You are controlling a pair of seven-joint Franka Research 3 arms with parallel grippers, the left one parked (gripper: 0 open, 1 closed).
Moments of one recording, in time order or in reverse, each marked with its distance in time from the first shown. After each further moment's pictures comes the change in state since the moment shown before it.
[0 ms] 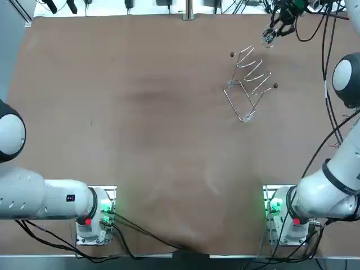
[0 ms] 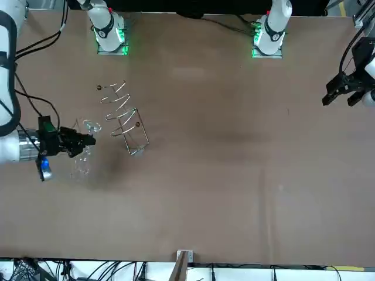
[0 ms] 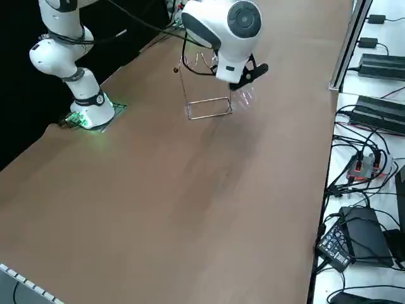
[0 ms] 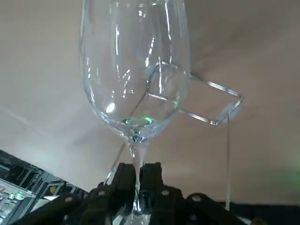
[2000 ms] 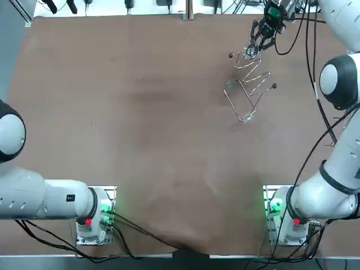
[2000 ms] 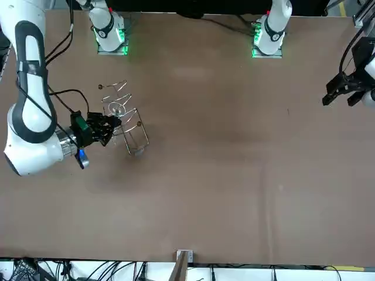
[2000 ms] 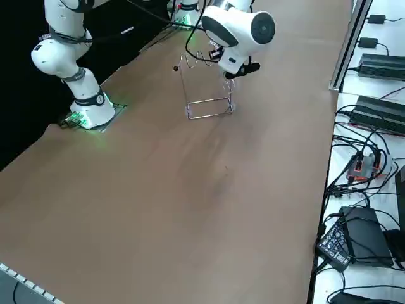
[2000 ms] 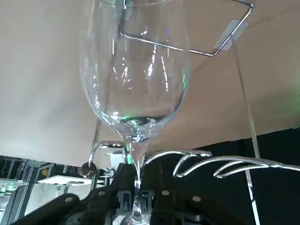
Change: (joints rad) arm 0.118 0.050 0.005 -0.022 0.070 -0.128 0.228
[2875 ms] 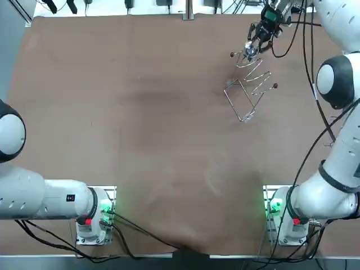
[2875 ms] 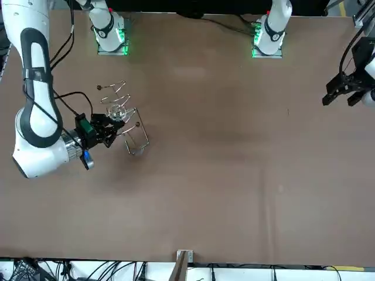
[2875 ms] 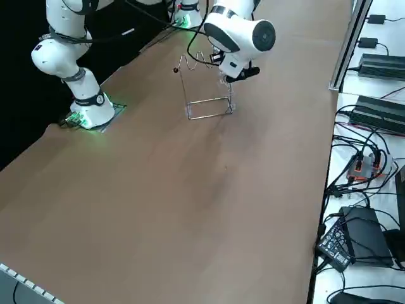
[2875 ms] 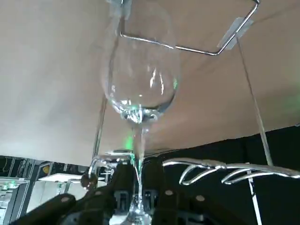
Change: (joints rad) arm 0.004 0.026 0.000 0.000 0.017 0.005 0.002
